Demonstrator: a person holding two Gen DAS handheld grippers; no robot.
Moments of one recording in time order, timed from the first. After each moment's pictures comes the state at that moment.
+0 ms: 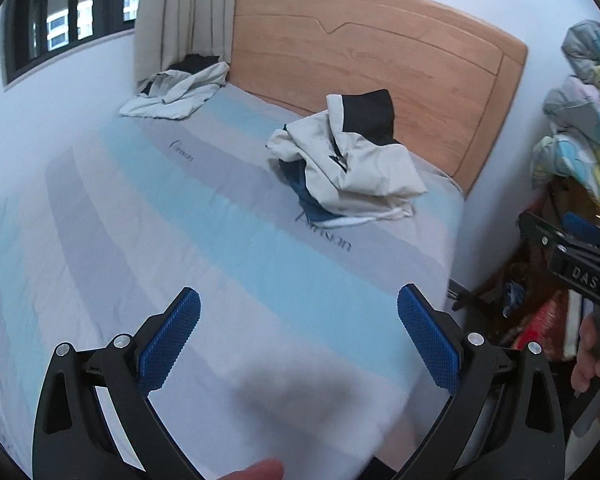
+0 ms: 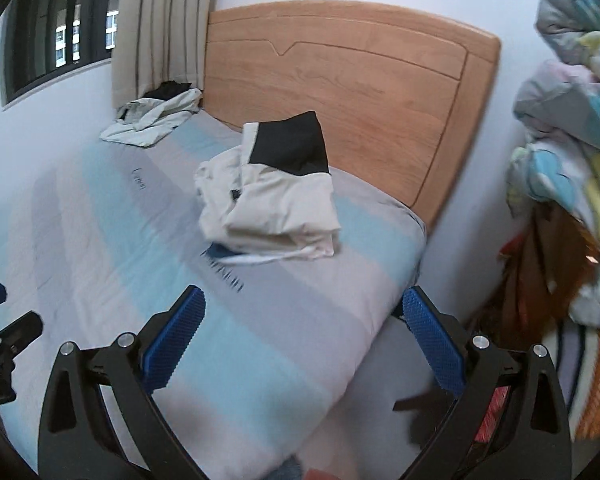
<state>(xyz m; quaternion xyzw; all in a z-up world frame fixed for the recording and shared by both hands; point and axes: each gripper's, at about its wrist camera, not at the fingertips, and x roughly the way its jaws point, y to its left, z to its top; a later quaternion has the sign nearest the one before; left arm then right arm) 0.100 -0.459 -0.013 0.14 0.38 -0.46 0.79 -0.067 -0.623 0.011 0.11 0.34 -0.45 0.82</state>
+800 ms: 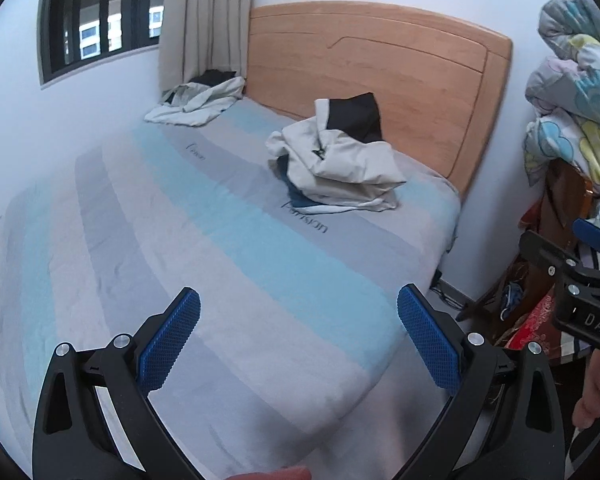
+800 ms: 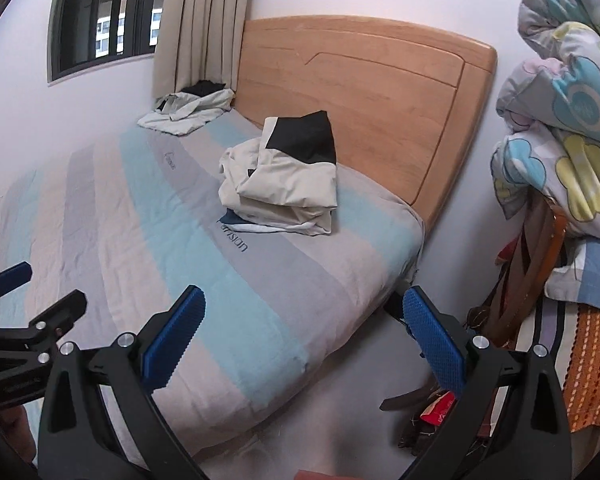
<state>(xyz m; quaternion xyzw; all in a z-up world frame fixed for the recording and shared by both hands) -0.041 -0.443 -0.026 0.13 0.33 -0.42 0.83 -0.174 -0.583 0.000 0.08 0.33 -0.39 0.85</state>
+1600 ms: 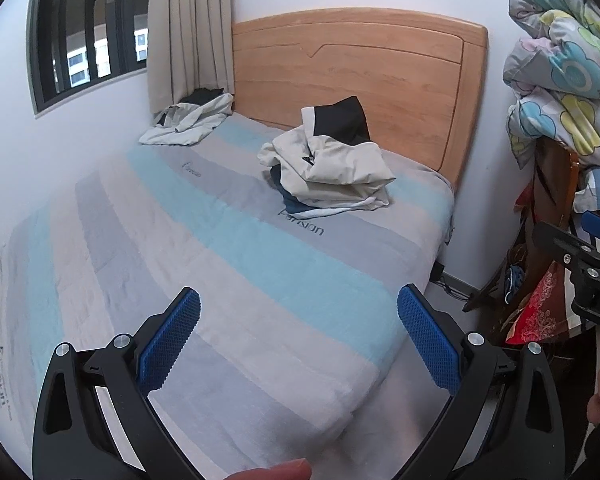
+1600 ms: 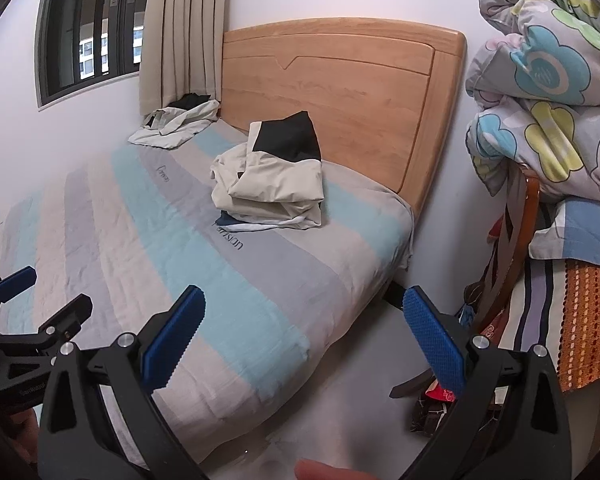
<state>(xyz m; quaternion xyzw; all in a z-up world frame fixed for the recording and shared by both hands) -0.061 -0.426 -0.020 0.16 0.30 -0.43 0.84 -0.206 -0.567 0.006 0.11 0.31 -0.42 0.85</state>
